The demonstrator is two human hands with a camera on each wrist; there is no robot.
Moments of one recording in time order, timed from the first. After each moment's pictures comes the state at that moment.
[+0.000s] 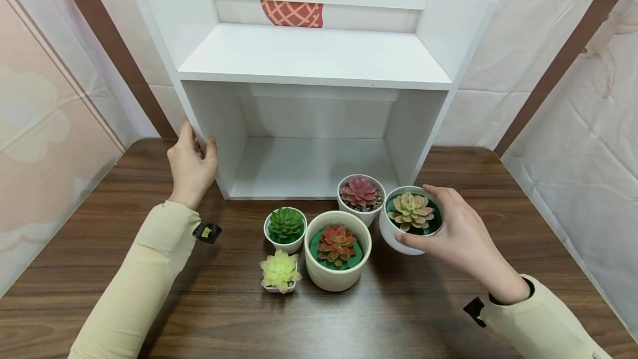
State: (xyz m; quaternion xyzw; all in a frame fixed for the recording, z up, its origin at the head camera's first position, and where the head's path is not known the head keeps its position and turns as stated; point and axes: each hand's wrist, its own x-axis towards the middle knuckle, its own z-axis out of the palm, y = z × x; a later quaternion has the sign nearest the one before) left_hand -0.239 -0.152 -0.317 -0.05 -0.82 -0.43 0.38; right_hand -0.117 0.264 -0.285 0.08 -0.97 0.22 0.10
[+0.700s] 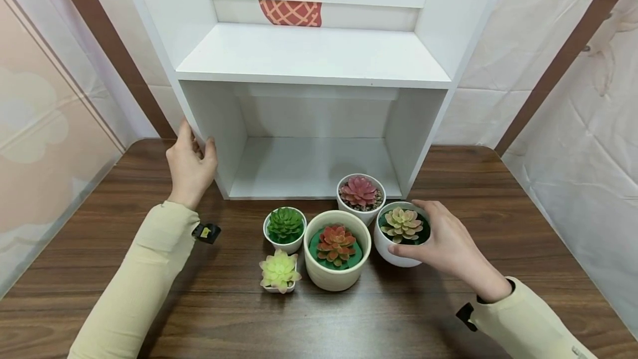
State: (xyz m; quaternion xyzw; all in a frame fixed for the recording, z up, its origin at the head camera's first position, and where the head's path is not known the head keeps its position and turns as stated) left_hand -0.240 -0.152 -0.317 -0.05 -0.82 -0.43 0.37; right_hand -0.123 0.261 -0.313 0.10 -0.97 0.23 0.06
